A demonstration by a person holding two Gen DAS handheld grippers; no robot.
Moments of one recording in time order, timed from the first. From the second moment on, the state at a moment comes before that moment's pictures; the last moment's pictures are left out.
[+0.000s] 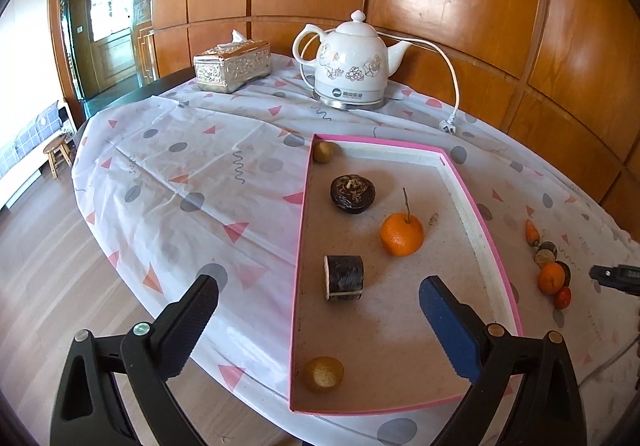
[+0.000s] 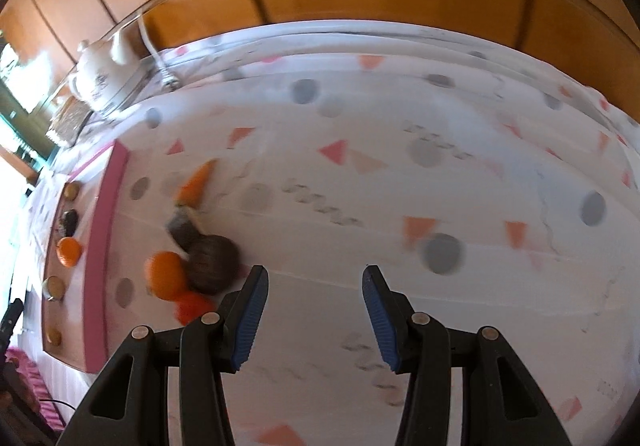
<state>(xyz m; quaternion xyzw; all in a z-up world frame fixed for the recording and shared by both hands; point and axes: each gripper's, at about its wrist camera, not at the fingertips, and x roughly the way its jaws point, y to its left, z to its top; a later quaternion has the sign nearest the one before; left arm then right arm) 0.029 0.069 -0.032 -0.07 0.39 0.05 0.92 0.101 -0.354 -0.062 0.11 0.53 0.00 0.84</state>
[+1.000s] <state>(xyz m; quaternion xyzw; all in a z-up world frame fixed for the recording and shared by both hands) 0.027 0.068 -0.042 -0.08 0.41 0.03 0.91 0.213 -0.235 -0.096 0.02 0.55 0.04 0.83</state>
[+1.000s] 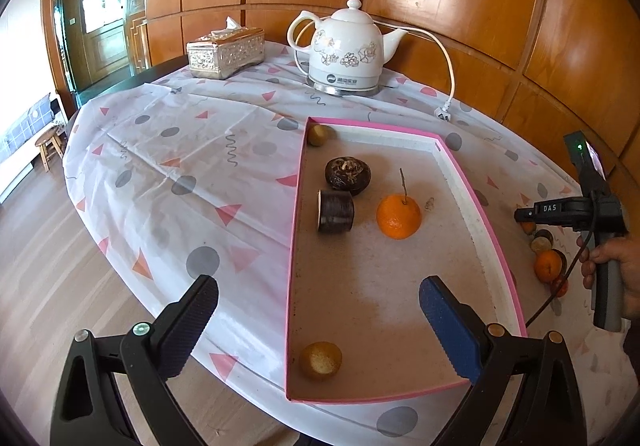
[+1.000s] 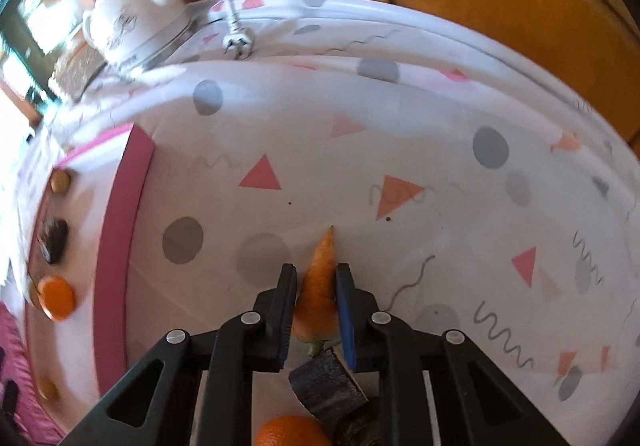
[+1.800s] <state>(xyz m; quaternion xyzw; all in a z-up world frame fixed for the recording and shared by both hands) 0.014 0.067 -0.032 -0.09 0.40 0.03 0.91 0.145 -0.155 -0.040 0.01 0.48 0.19 0.86</state>
